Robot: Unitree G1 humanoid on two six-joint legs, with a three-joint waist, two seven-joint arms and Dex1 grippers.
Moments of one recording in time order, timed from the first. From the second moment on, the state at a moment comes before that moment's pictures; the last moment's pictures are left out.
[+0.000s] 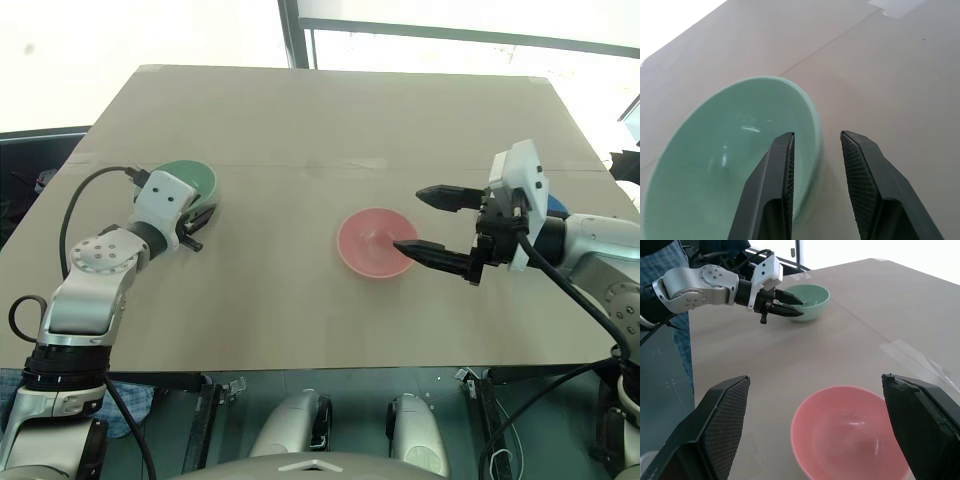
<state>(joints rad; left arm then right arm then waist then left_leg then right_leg) -0.33 0.69 0.10 -0.09 -0.02 0.50 -0.49 -0.37 -0.82 -0.27 -0.57 0.87 0.89 0.88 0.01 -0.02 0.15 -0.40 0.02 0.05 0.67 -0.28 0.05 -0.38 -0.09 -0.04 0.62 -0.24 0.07</state>
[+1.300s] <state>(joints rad) -0.65 0.57 -0.21 -0.26 -0.24 0.37 -0.93 -0.35 -0.85 -0.25 -0.55 0.87 0.84 0.86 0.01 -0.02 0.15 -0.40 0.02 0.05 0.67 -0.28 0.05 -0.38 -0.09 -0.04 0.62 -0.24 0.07</state>
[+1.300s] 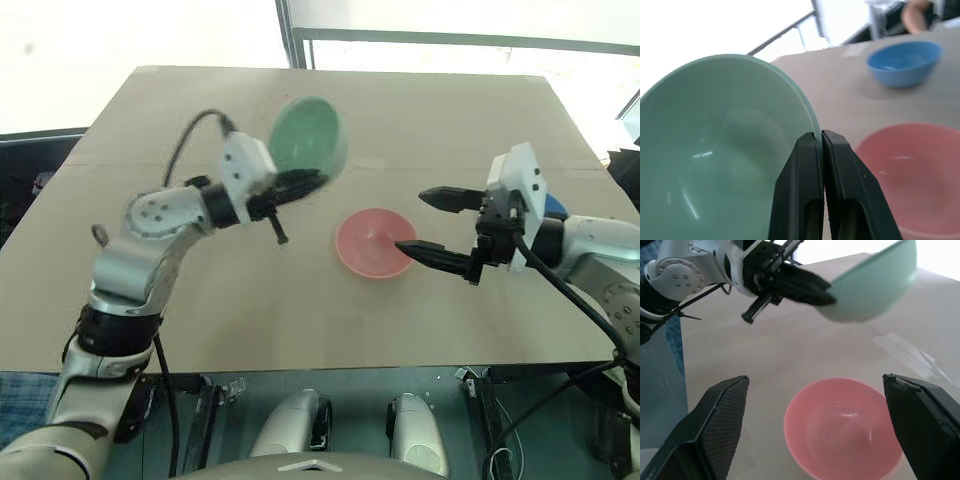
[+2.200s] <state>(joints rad) -0.80 0.41 -0.30 0.01 -0.23 0.12 -1.20 -0.28 -0.85 -0.25 -0.58 0.87 0.78 0.82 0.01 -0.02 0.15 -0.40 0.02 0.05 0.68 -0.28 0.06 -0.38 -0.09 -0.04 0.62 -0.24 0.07</state>
